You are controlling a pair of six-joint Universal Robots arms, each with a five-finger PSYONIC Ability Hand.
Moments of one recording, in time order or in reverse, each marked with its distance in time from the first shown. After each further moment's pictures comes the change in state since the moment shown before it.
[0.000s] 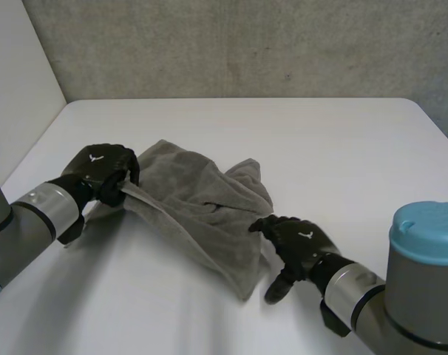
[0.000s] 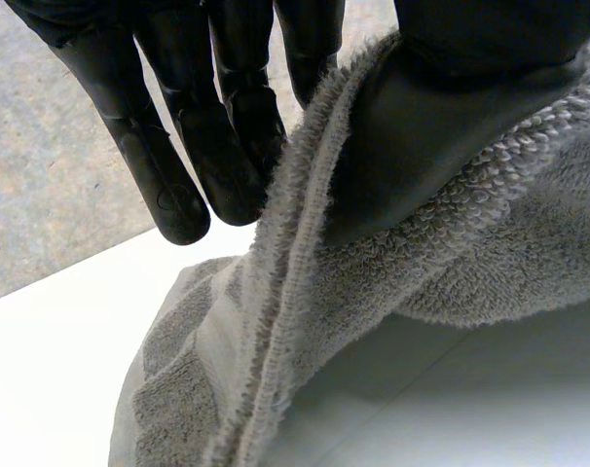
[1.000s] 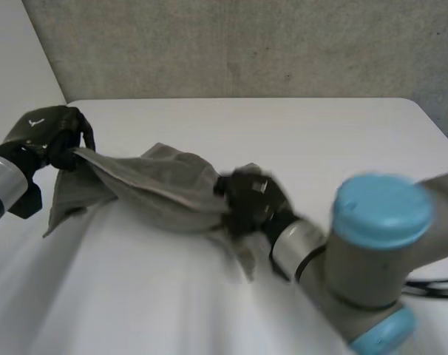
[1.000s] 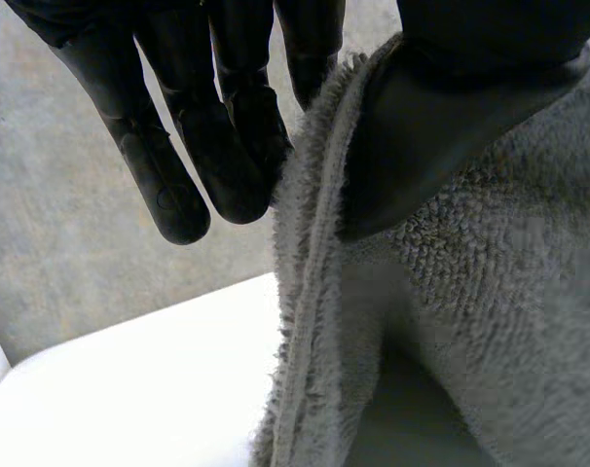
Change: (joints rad) left arm 0.147 0.157 0.008 -0.009 0.009 -0.161; right arm 0.139 0.133 -0.300 -0.115 0.060 0.036; left_hand 0.024 0.004 0.008 0.004 0.004; right_hand 1.021 1.001 1.025 1.042 1.018
